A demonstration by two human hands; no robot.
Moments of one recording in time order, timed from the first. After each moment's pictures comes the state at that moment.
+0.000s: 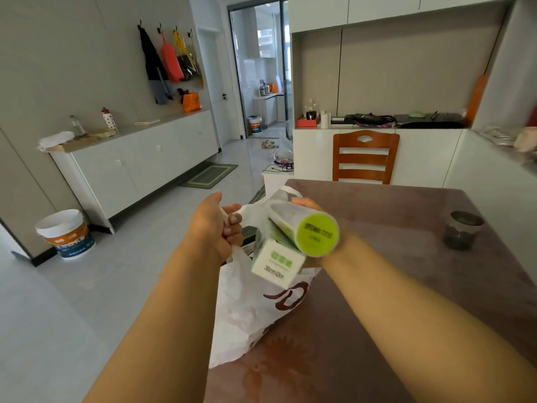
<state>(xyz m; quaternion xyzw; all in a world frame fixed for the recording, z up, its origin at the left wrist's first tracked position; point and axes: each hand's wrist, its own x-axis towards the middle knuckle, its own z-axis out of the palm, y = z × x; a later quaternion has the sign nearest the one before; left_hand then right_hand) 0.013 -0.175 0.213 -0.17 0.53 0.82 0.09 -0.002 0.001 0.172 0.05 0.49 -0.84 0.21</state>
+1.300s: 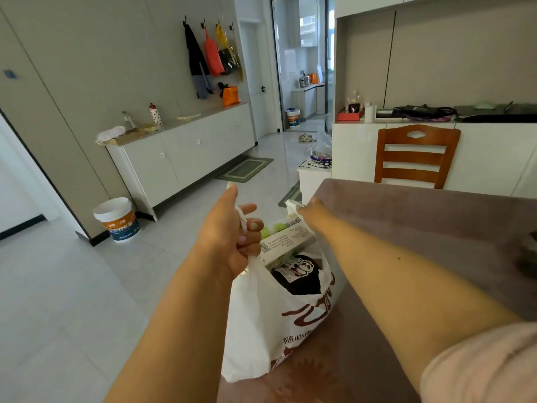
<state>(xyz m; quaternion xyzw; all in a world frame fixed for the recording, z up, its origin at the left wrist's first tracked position) 0.019 -0.182 0.237 -0.16 0.56 0.81 0.08 -0.123 -0.037 0.156 0.08 0.87 -0.48 0.07</state>
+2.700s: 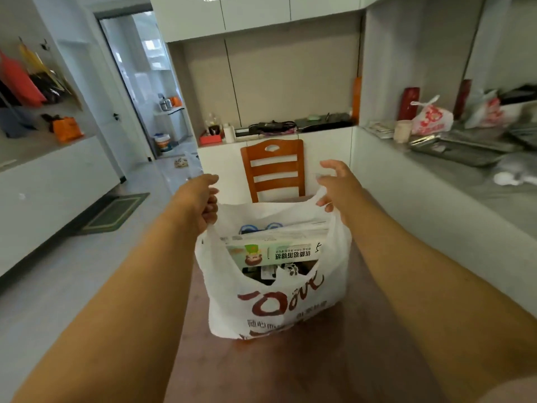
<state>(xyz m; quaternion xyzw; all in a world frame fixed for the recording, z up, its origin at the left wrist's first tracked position) -0.202 0.049 0.246 -0.04 0.73 0.67 0.16 -0.119 0.278 0.203 0.21 0.74 -0.61 -0.22</state>
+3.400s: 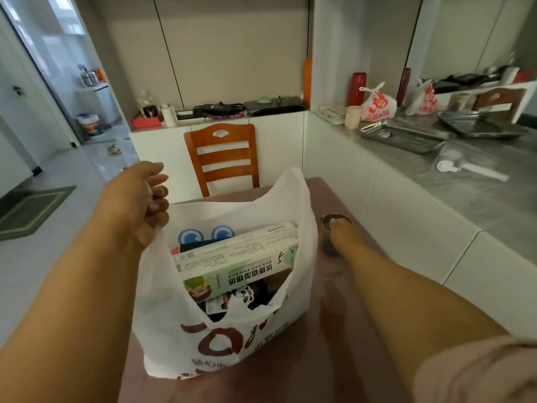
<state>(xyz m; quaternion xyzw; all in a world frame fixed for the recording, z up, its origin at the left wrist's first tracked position) -0.235 0.094 0.231 -0.01 0.68 0.72 0.15 -0.137 0.392 0.063 0.47 0.75 -0.44 -0.12</state>
